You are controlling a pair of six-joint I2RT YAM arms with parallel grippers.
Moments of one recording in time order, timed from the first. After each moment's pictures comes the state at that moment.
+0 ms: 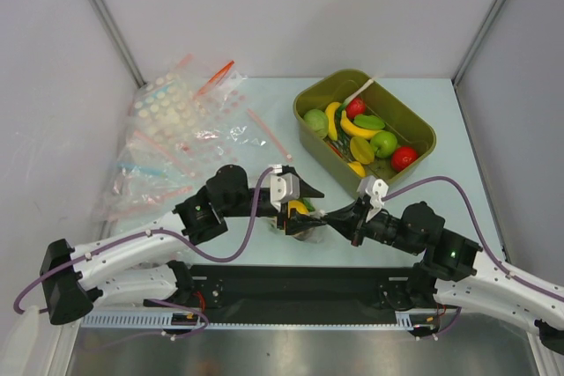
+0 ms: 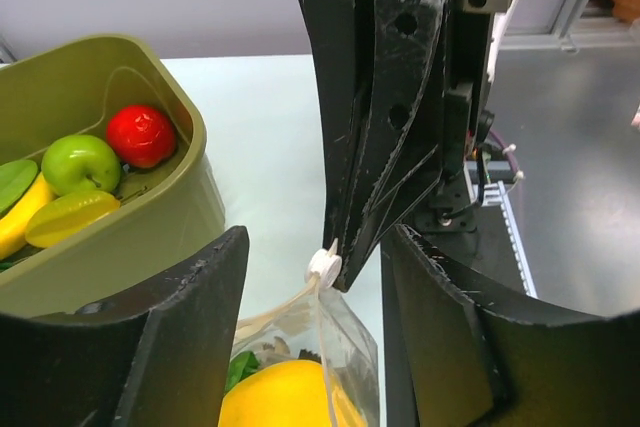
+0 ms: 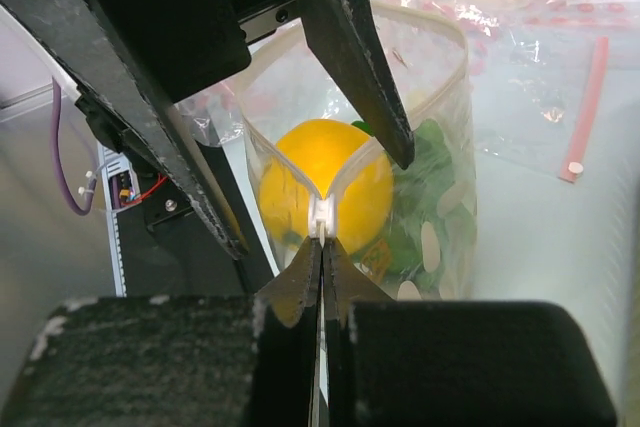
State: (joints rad) left arm -1.02 1.03 0.80 0.18 0.52 0.08; right arm 1.09 0.51 0.56 -0.11 -0.06 0.13
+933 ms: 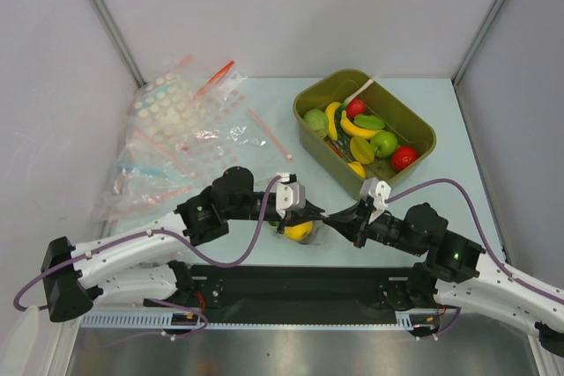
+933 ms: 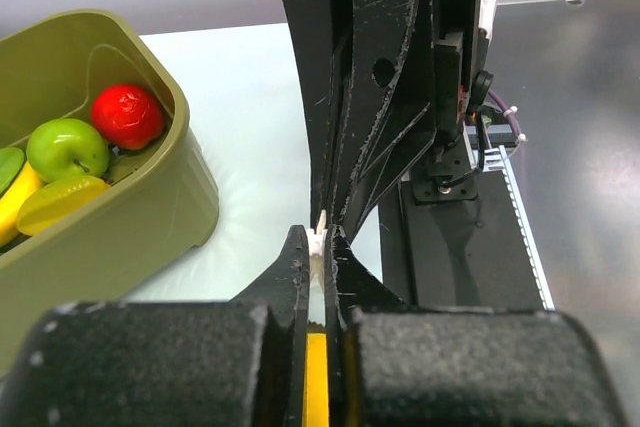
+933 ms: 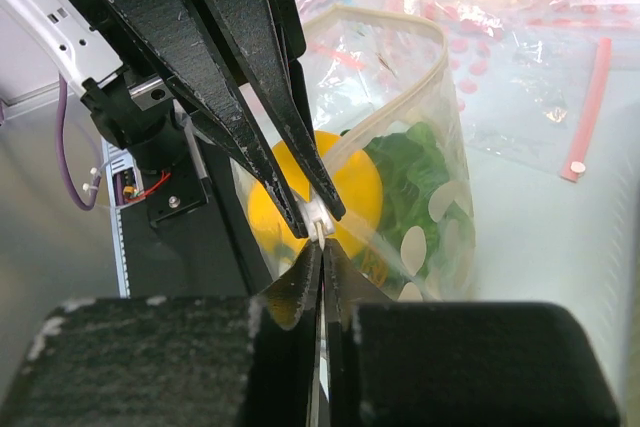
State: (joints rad) left arm -1.05 1.04 0.82 0.09 0.51 0.17; right arm 1.08 0.49 0.55 -0.13 -0.08 0.13
